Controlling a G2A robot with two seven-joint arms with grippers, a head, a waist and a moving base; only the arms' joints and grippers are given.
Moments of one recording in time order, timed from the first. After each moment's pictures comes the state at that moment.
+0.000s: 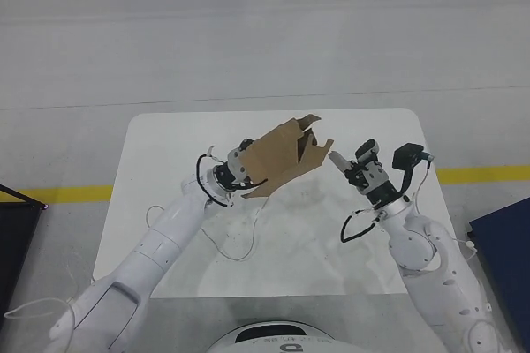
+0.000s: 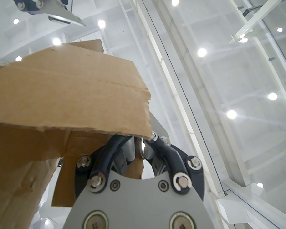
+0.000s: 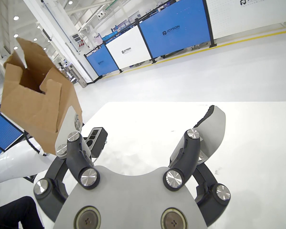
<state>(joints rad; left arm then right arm) 0.95 -1.34 -0.81 -0.98 -1.75 0.67 -1.15 -1.64 -1.12 1.41 -1.84 -0.70 -0.36 -0.02</state>
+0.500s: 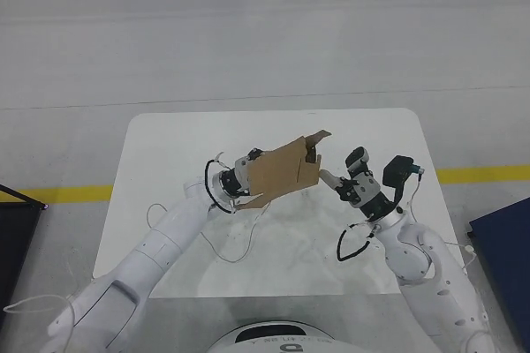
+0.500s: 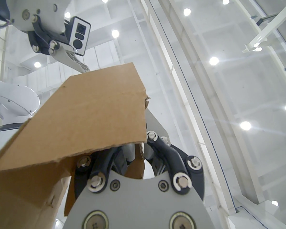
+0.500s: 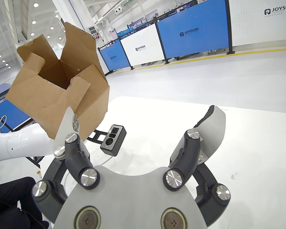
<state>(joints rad) 0.93 -1.33 -0.74 -0.97 -1.66 0.64 -1.18 -1.68 -1.13 1.39 -1.87 -0.79 -0.44 -0.08</state>
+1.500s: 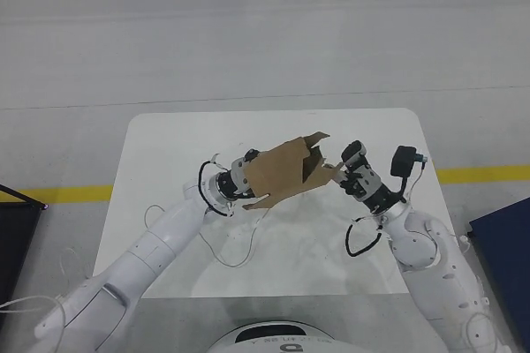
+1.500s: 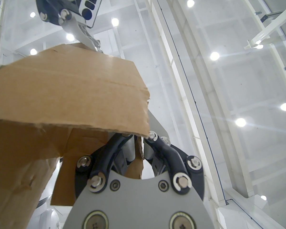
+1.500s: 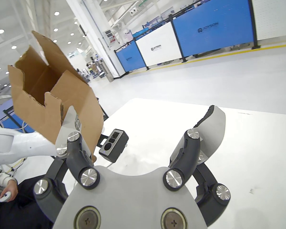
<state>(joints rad) 0.93 -1.26 -0.67 -1.07 -1.81 0.64 -1.18 -1.60 -1.13 1.42 -1.77 -0.61 -0.64 0.02</state>
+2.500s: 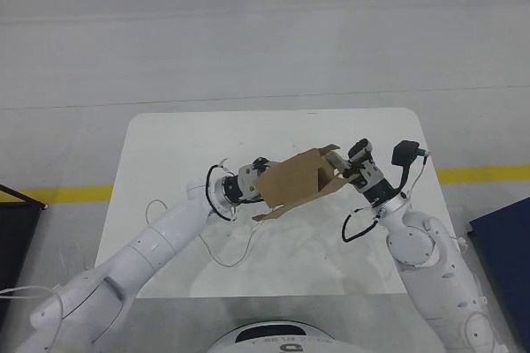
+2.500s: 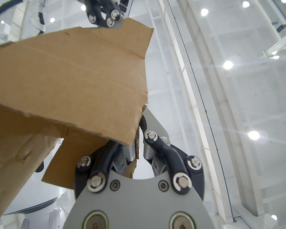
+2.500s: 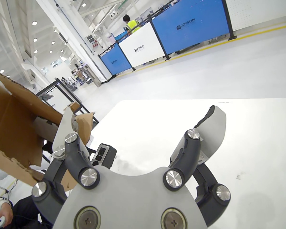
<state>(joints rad) 0.87 -1.24 -0.53 -1.04 -1.79 0.59 -1.23 -1.60 -1.14 1.41 -1.79 -0.58 -0.39 0.04</state>
